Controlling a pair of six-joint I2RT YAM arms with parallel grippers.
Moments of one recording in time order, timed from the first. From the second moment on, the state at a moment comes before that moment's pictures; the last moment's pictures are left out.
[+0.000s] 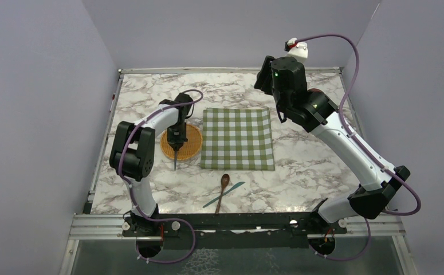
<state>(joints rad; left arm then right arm) -0.29 1.87 1.30 -0.91 -0.18 -0.34 0.73 1.45 1.69 -0.57 0.66 0.49</state>
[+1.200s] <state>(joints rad) -0.73 1.61 1.15 -1.03 0.05 -0.26 0.73 1.45 1.69 -0.57 0.65 0.51</state>
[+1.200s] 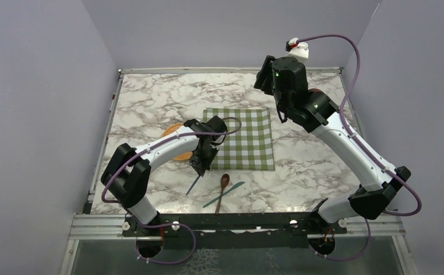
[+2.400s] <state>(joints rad) -1.07 1.95 1.37 -1.00 0.20 -0.13 0.73 1.42 1.69 -0.58 0.67 0.52</state>
